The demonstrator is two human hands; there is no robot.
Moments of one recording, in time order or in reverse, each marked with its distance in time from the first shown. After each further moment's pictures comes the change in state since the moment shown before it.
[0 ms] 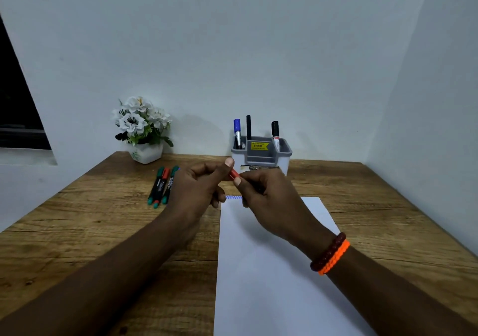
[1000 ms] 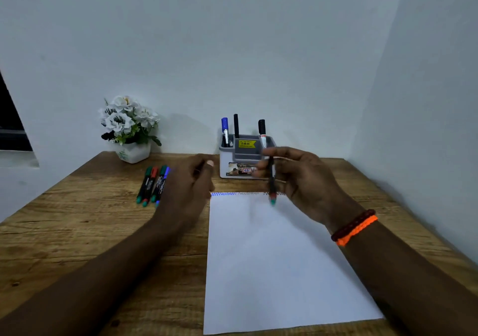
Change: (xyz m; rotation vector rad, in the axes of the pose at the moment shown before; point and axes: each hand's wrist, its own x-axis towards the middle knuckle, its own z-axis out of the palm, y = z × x) left_hand 0.005 -0.013 -0.005 0.400 0.002 0.344; right_hand 0.005 0.025 -0.064 0.910 0.037 0.287
